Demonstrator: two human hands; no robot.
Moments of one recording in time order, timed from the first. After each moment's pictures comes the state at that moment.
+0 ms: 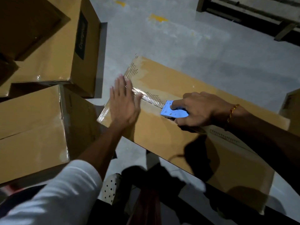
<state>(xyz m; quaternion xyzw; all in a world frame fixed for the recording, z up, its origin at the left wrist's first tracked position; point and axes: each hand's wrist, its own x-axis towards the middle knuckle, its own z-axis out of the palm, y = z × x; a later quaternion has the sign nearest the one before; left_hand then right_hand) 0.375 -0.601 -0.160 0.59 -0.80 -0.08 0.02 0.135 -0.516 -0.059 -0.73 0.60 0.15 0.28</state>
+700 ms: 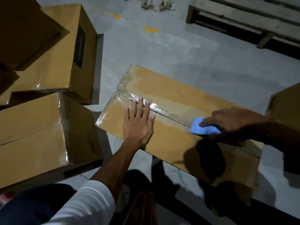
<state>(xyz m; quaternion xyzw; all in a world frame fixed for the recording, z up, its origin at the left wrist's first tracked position) 0.349 -0.525 -0.163 0.52 -0.85 -0.12 -0.03 0.068 -0.443 -0.016 -0.70 0.58 0.27 0.31</state>
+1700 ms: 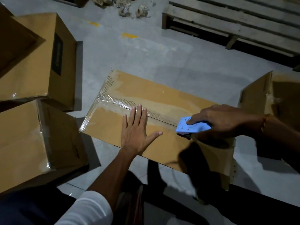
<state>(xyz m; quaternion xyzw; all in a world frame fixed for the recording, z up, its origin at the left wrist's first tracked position) 0.309 -0.476 -0.150 0.46 -0.88 -0.13 -0.03 0.046 -0.400 0.016 -0.68 0.63 0.21 0.32</state>
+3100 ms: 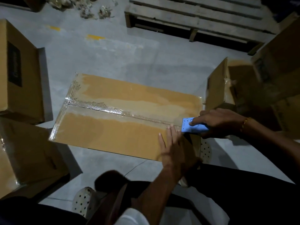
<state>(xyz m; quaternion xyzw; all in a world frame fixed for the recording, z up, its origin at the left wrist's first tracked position) 0.172 -0.288 -0.133 0.34 -0.90 -0.18 -0.20 -0.034 -0.289 -0.030 -0.64 0.67 0.25 0.28</state>
